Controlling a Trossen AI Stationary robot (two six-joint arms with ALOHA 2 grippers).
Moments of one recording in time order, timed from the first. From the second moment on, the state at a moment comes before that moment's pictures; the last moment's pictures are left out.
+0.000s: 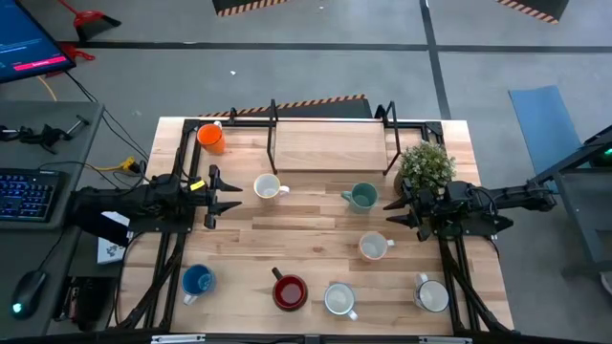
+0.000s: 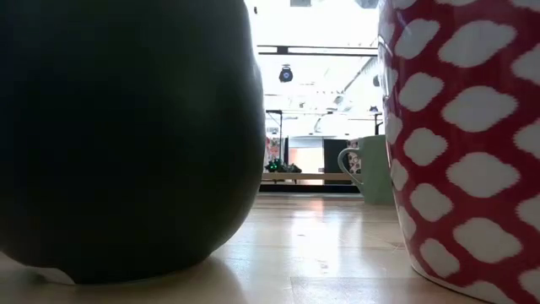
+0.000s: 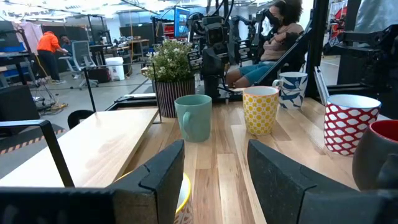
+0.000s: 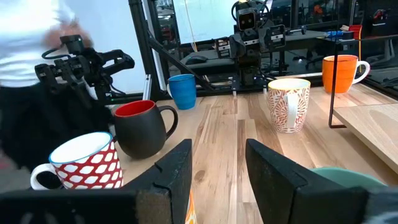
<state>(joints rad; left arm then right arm) 0.02 0.01 0.01 0.00 -0.02 0.08 0.12 0.05 0.01 0.02 -0.07 0.13</state>
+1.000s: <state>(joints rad) 0.02 0.01 0.01 0.01 -0.02 0.01 0.12 0.05 0.01 0.02 -0.07 0.13</state>
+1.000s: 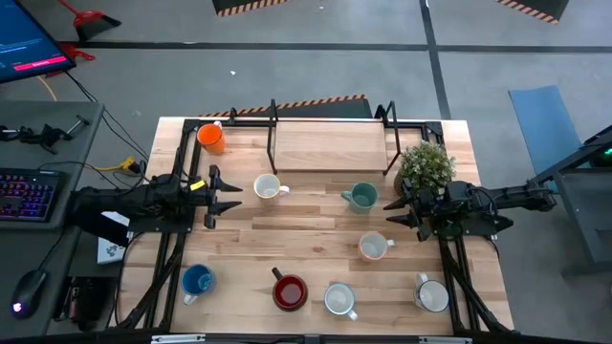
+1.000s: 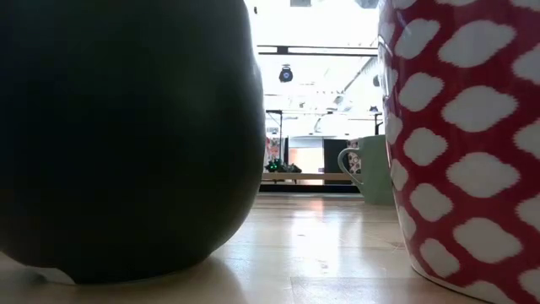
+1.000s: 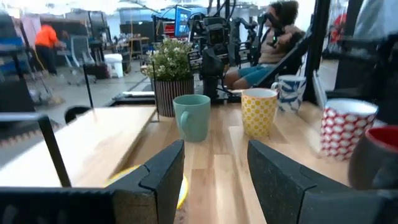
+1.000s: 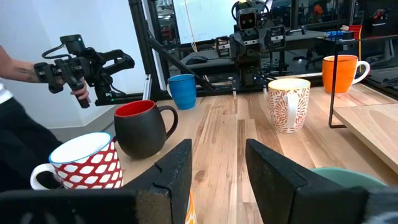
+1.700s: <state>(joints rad) 0.02 0.01 0.01 0.24 -0.13 -0.07 0.12 0.05 0.01 0.02 -0.07 0.13</state>
